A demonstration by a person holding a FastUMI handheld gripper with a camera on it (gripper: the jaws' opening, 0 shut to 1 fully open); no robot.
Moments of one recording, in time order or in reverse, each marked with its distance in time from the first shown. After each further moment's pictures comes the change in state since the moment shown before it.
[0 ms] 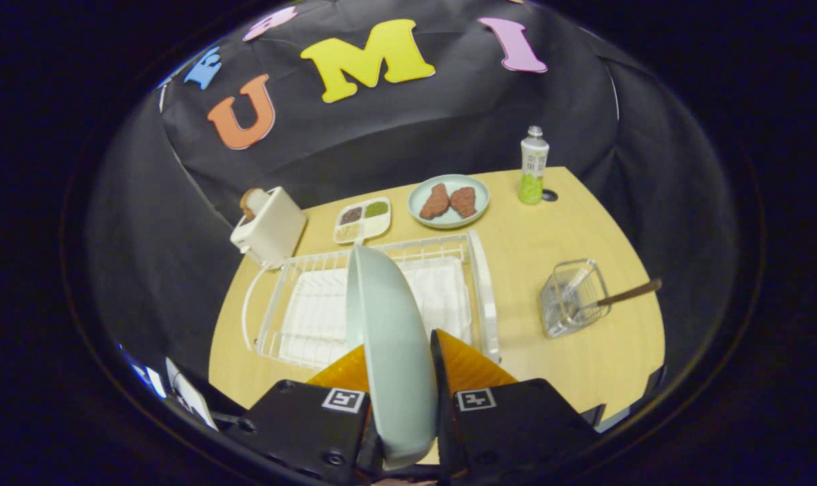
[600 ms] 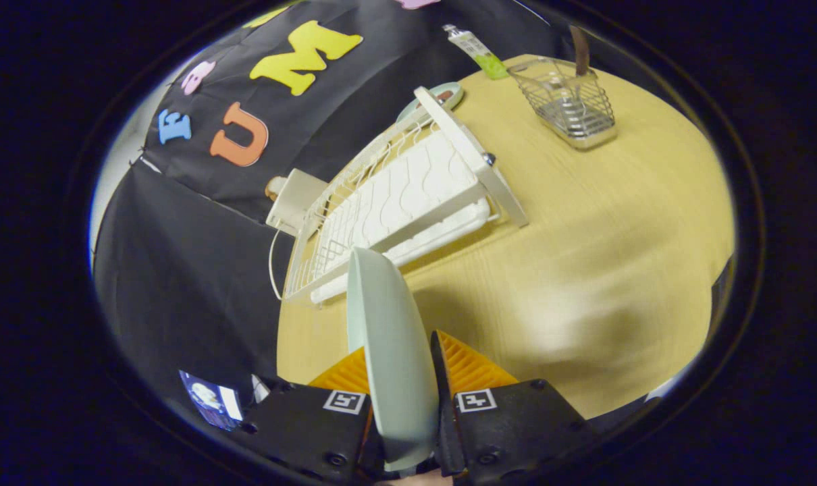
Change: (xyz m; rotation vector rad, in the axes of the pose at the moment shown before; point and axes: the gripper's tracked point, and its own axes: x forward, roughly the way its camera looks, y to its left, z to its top) arm 0.059 -0.030 -0.161 0.323 0.150 0.334
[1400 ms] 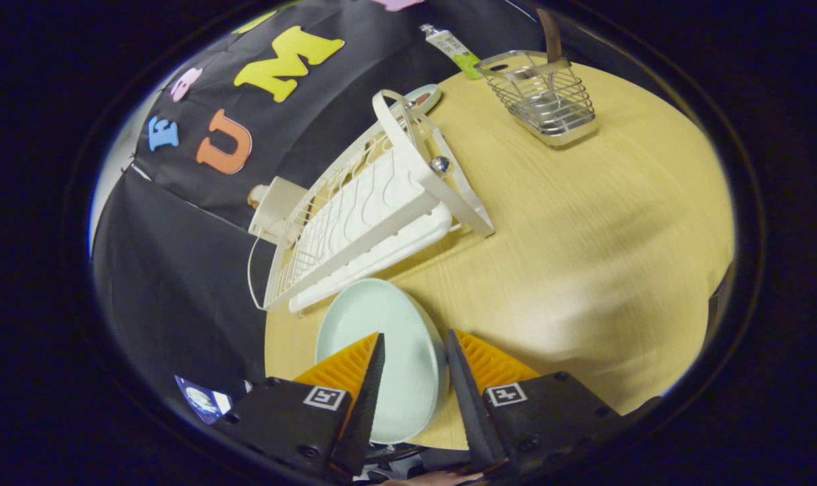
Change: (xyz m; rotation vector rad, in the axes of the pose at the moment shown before) arm -0.001 -0.033 0.022 -0.061 -0.078 -0.067
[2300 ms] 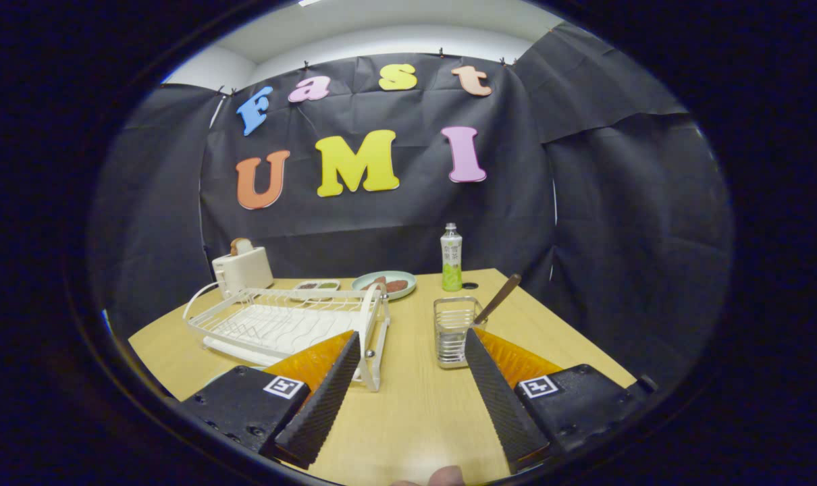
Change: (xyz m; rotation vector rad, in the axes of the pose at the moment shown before) arm -0.134 -0.041 0.118 -0.531 -0.819 -0.348
